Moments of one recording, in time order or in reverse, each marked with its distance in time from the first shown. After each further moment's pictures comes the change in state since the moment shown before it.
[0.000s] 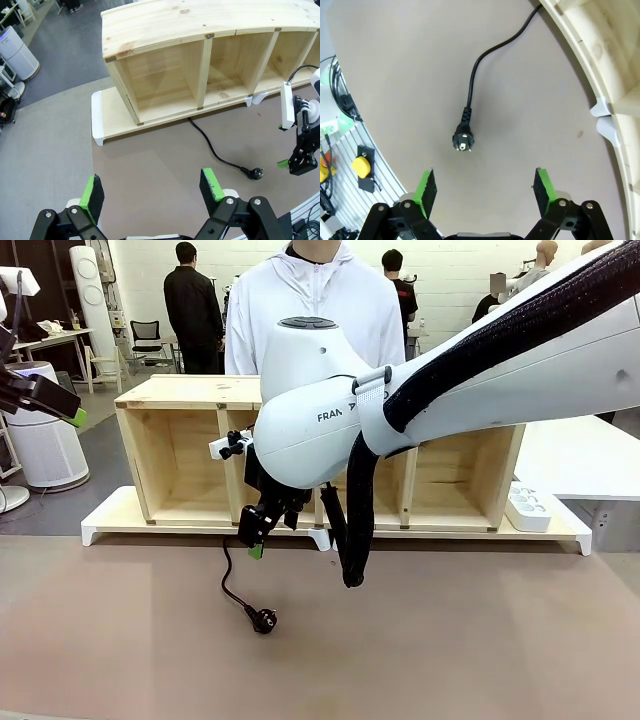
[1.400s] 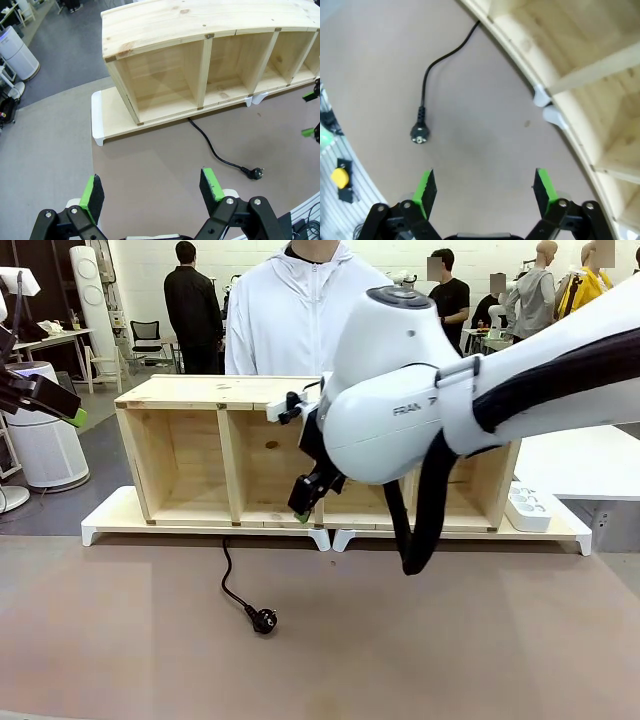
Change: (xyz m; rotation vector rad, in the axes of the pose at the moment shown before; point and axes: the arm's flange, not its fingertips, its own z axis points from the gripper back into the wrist) left arm 0.000 0.000 0.000 0.000 0.000 0.000; right arm -0.050 -0.042 0.048 -0.119 -0.147 -0.041
